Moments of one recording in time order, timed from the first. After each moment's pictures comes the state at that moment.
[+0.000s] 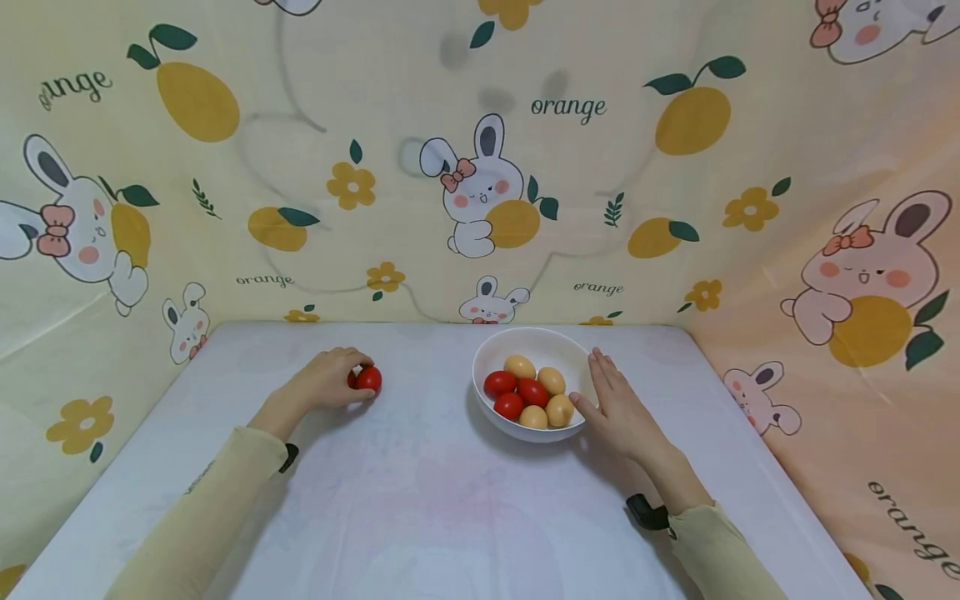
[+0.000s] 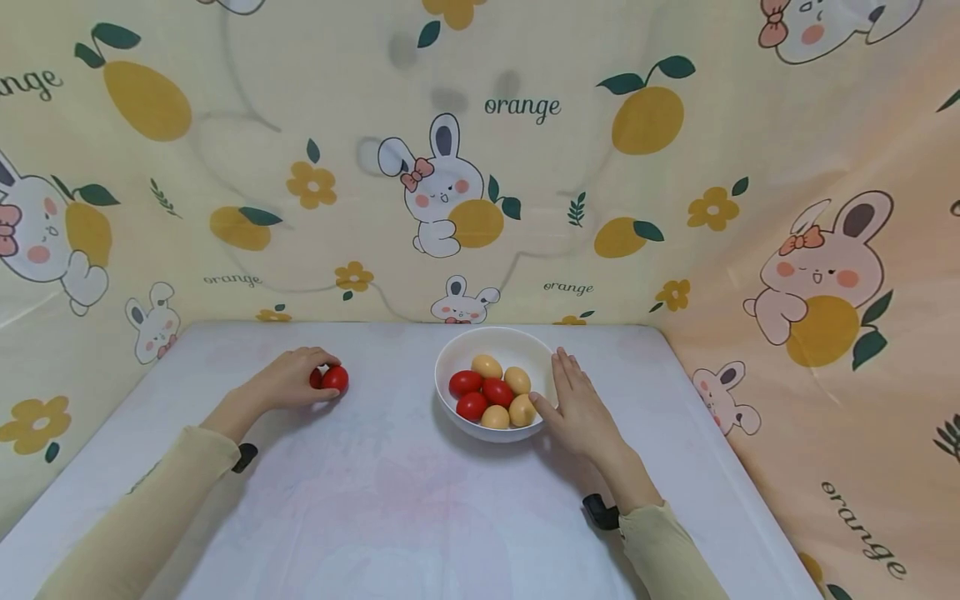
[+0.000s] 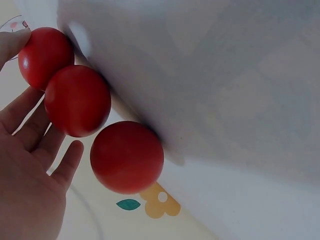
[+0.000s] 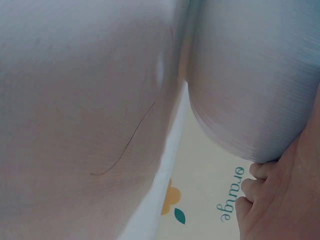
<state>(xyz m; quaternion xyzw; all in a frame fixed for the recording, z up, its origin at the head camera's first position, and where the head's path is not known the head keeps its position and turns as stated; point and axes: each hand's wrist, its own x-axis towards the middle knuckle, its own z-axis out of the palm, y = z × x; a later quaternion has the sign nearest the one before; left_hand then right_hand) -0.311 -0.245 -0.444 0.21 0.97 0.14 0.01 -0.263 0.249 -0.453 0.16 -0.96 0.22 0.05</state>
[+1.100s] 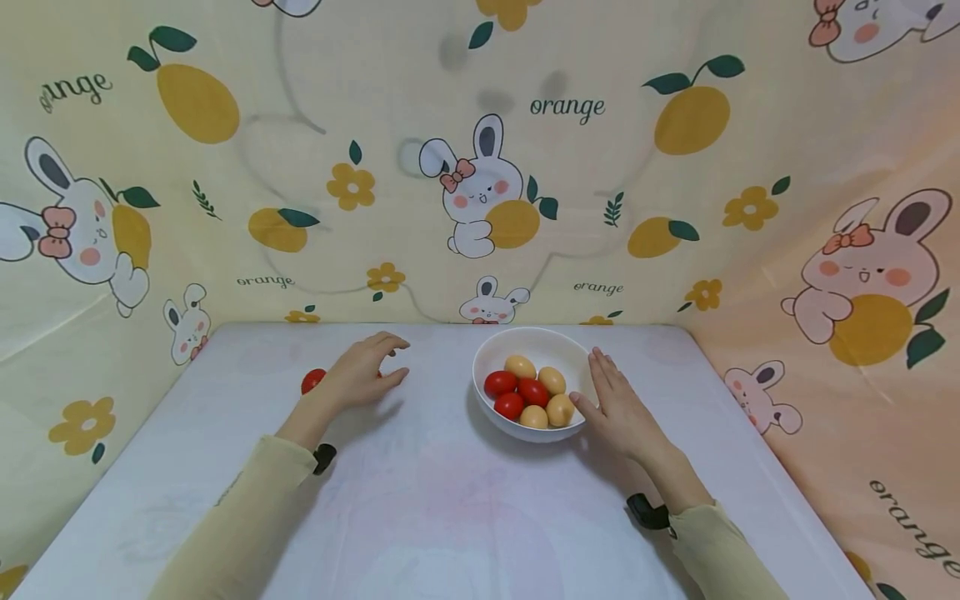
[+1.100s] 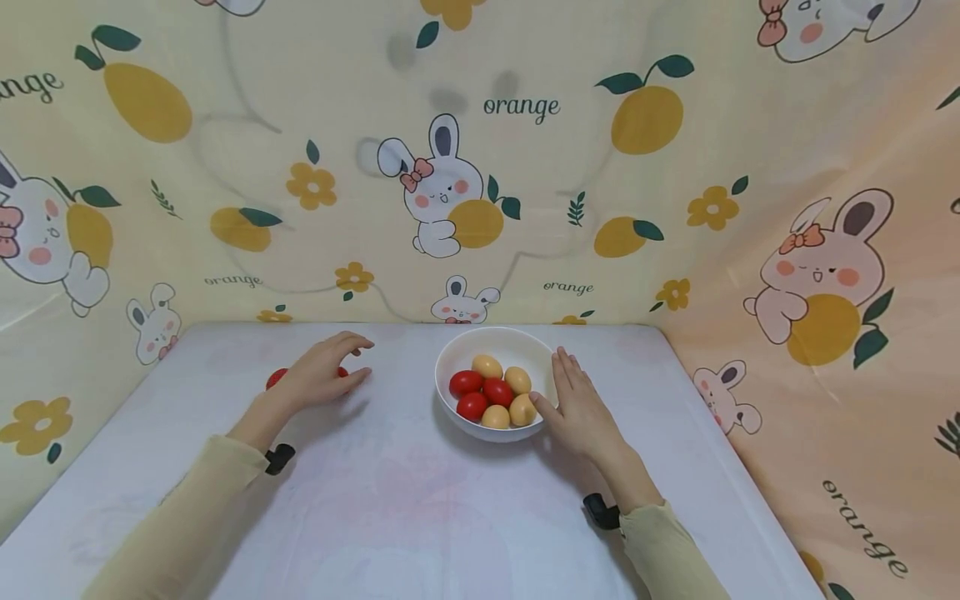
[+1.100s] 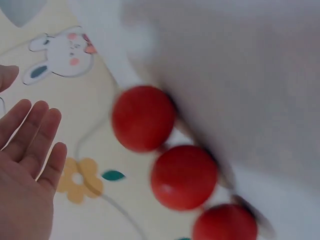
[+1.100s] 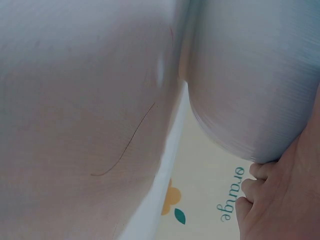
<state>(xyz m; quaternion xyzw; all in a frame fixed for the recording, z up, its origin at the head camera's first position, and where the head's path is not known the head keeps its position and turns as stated) -0.302 -0.195 -0.428 0.27 0.93 0.22 -0.10 -0.263 0.248 -0.452 0.16 -0.96 0.22 0.04</state>
